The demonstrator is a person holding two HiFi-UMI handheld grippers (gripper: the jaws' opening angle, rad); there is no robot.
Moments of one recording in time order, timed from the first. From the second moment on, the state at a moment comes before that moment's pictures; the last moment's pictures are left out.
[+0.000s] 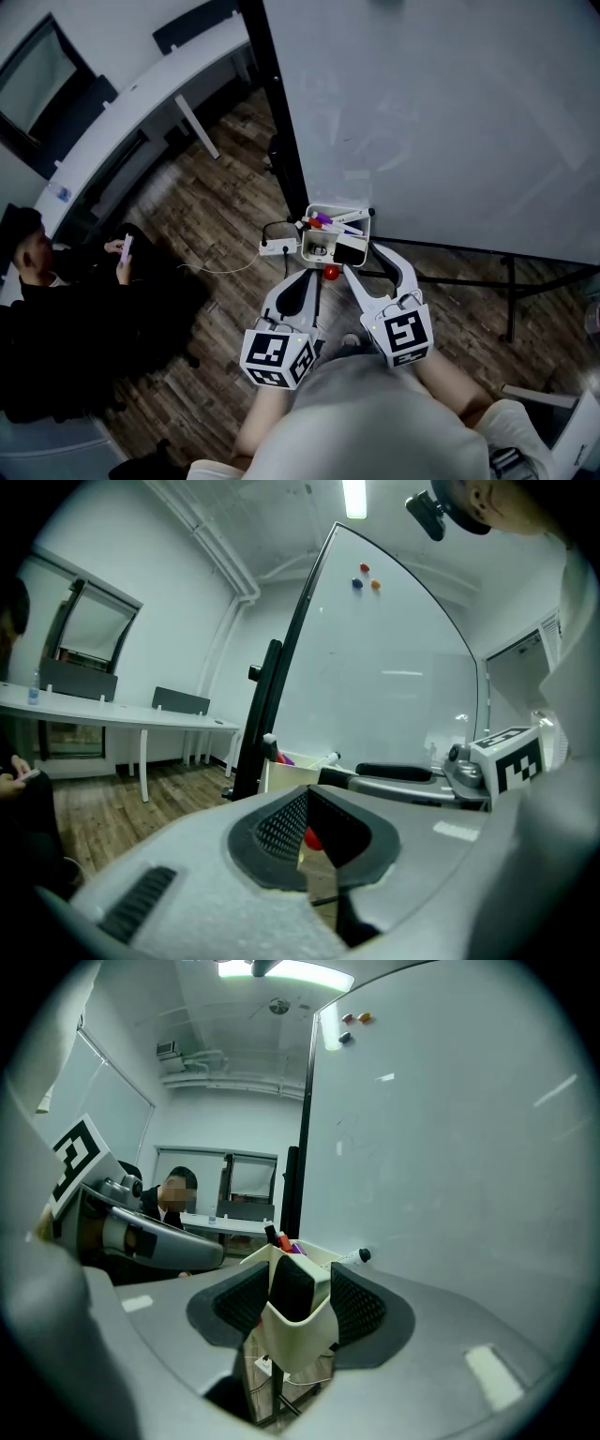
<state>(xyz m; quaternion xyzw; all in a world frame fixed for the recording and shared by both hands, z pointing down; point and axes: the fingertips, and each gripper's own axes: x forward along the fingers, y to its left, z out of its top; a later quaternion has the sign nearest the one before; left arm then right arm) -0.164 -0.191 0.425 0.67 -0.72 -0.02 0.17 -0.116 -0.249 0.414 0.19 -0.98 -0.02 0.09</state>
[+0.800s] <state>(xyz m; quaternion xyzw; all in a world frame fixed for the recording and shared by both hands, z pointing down) -0.142 -0.154 0.424 0.70 -0.70 -0.01 0.16 -0.083 -0.207 0.404 0.24 -0.97 -0.02 0.06</state>
